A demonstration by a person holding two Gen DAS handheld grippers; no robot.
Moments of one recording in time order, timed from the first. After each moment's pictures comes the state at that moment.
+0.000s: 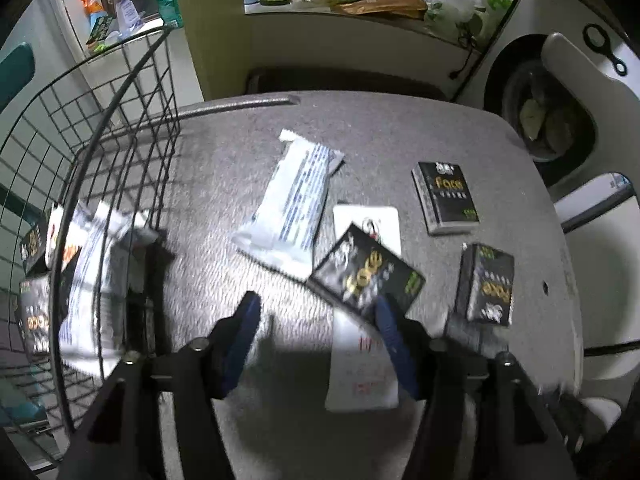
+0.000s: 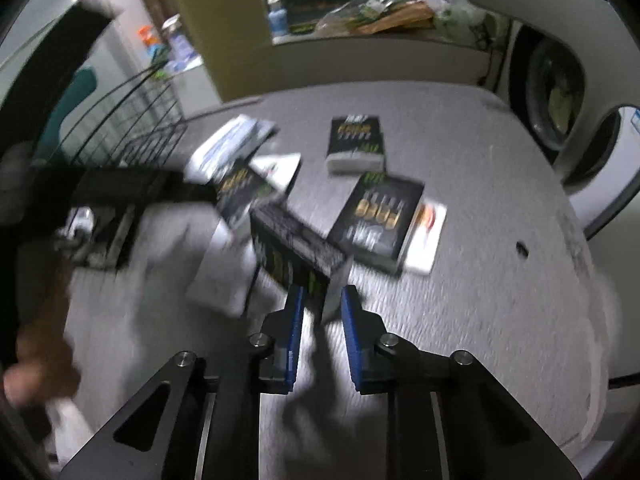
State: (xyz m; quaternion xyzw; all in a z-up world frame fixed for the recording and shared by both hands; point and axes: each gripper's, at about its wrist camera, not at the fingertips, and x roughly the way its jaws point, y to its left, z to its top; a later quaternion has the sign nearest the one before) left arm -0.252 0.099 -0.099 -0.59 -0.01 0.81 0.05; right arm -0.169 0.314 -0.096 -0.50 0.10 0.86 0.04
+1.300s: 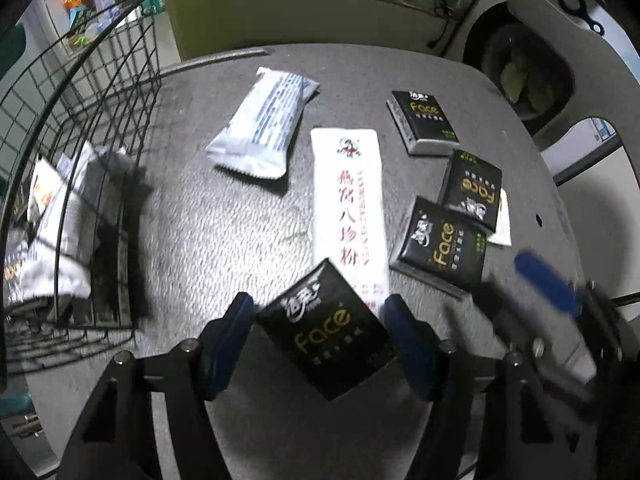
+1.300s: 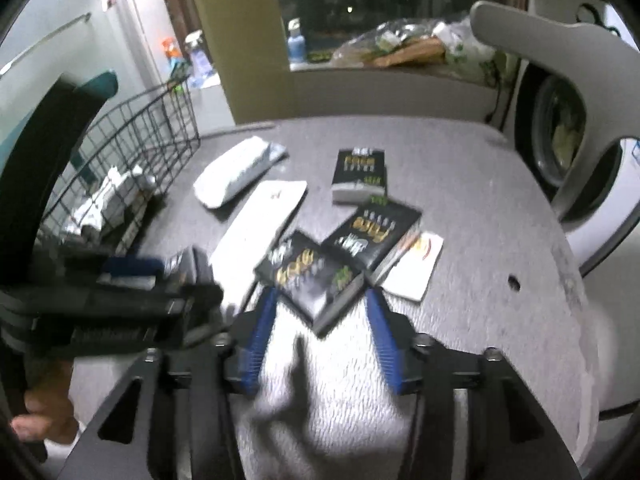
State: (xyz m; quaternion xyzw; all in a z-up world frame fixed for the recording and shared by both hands) left arm -0.188 0.088 -0.114 -0.61 -0.01 0.79 0.09; right arm -0.178 0.319 -0.091 -0.45 0.07 0.89 0.02
